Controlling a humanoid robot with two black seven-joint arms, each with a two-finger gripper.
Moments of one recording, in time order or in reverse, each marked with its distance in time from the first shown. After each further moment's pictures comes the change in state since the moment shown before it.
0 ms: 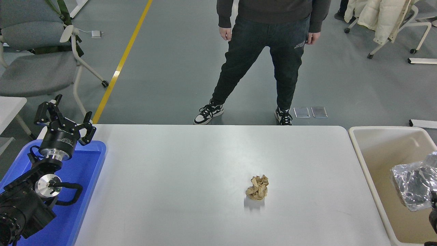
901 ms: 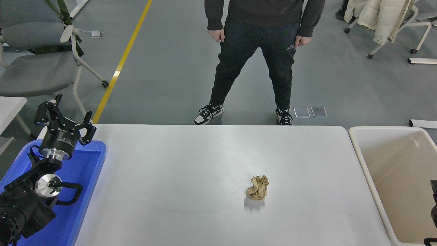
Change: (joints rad) left arm -0.001 0.000 0.000 0.000 0.000 0.000 0.000; right arm 0.034 -0.030 0.043 0.020 0.021 -0.026 0.005
